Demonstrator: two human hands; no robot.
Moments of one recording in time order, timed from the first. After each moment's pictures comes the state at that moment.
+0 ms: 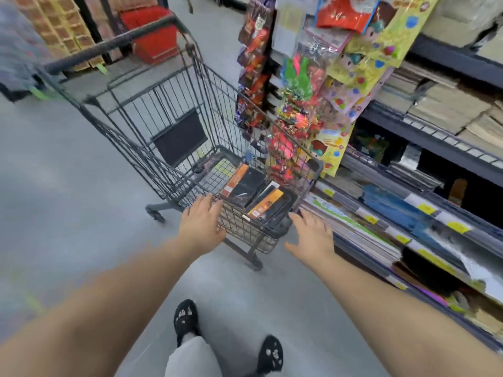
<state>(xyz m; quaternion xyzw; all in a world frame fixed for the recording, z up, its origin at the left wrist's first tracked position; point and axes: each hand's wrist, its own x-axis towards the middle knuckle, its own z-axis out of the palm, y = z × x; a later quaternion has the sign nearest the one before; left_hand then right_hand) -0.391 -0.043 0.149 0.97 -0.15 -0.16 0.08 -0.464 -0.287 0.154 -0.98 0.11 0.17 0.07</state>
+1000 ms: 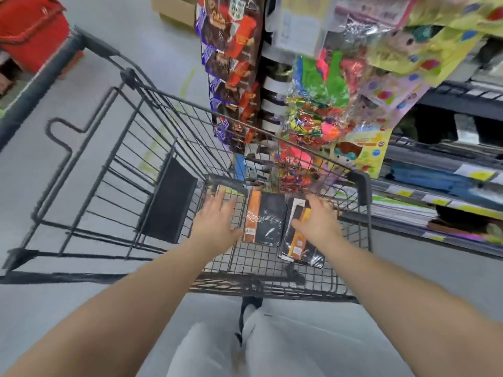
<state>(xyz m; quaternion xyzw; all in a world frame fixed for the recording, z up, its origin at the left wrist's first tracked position) -0.083 -0.034 0.098 0.91 -0.32 -0.25 0.04 -0.208 -0.229 0.098 -0.86 0.42 0.13 0.26</state>
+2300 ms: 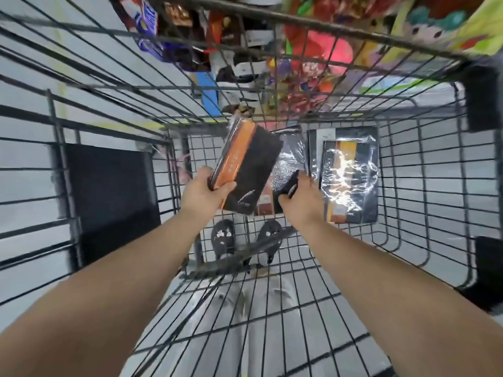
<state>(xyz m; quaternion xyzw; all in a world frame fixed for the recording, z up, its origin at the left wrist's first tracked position) 0.028 -0.067 -0.107 0.87 -0.14 -0.42 0.21 -0.132 -0.182 -0.112 -0.71 0.59 0.19 0.33</state>
